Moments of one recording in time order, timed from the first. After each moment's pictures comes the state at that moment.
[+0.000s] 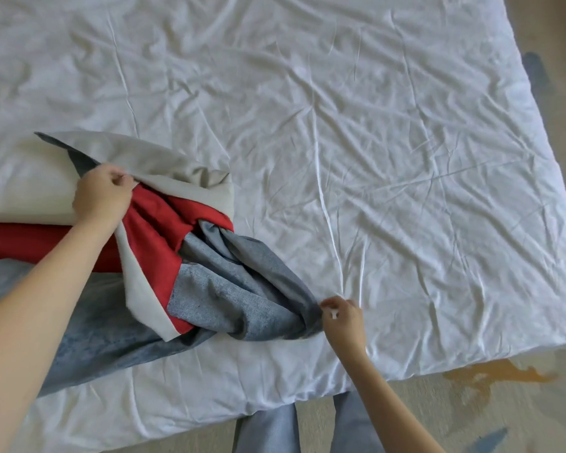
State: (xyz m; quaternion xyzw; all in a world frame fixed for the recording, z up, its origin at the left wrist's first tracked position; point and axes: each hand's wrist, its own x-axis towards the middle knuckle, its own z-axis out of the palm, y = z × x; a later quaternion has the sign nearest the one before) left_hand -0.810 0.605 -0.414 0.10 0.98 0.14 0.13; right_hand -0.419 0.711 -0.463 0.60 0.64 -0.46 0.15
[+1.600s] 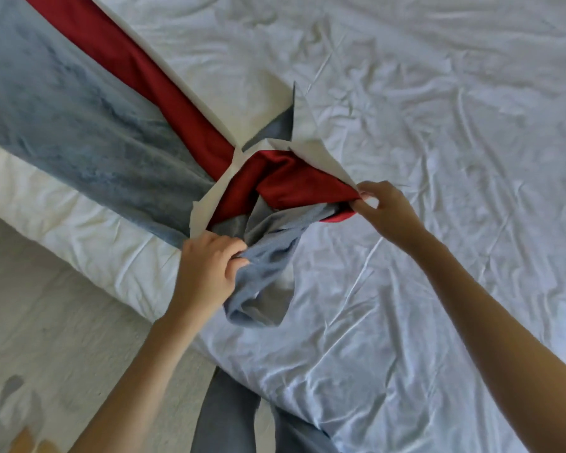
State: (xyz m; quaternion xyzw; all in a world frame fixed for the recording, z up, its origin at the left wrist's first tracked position) left_hand -0.527 0.550 -0.326 0.11 0.97 0.21 0.05; right_hand -0.613 0.830 -0.336 0.01 0.93 -0.34 0.14
